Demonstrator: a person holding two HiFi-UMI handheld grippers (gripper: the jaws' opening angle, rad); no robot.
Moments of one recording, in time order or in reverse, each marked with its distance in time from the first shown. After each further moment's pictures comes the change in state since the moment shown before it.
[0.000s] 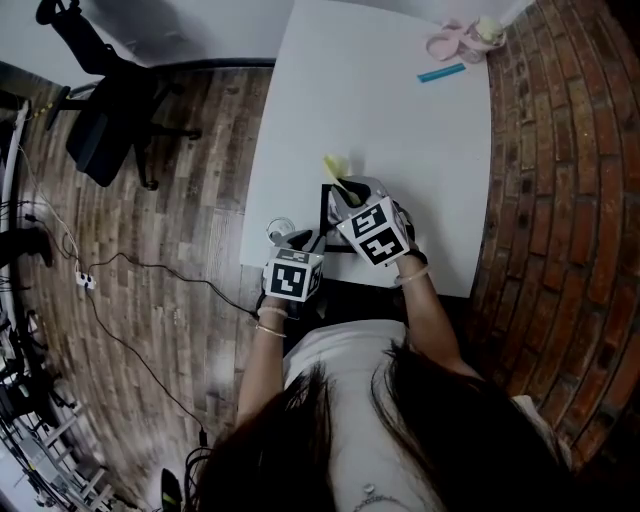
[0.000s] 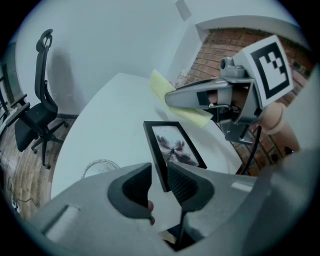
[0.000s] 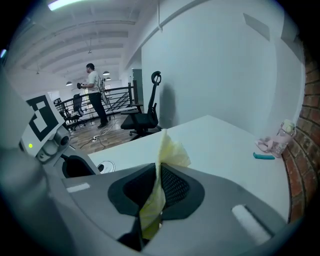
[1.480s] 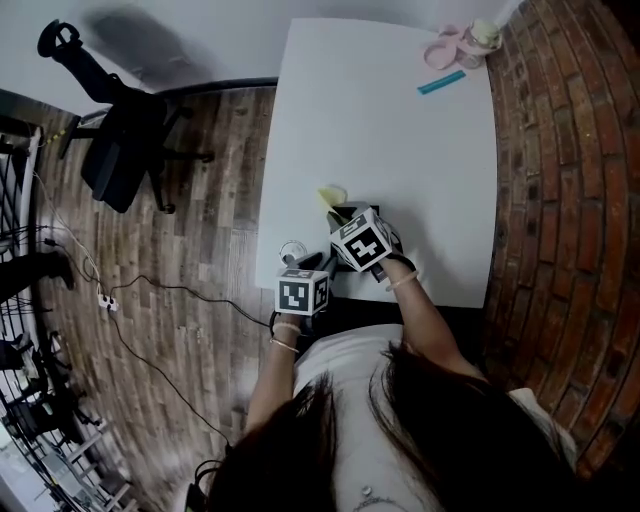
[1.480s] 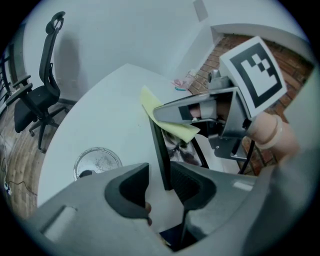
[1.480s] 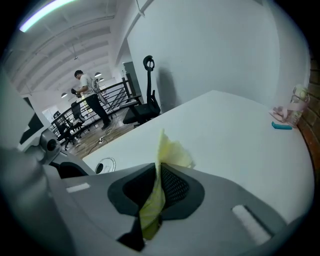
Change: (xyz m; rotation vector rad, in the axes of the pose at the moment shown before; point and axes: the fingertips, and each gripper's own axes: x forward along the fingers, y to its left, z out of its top) left arm 0.007 0.009 -0.012 -0.131 0.037 -0.044; right arm 0.056 0.023 -0.030 0.158 0.142 0.101
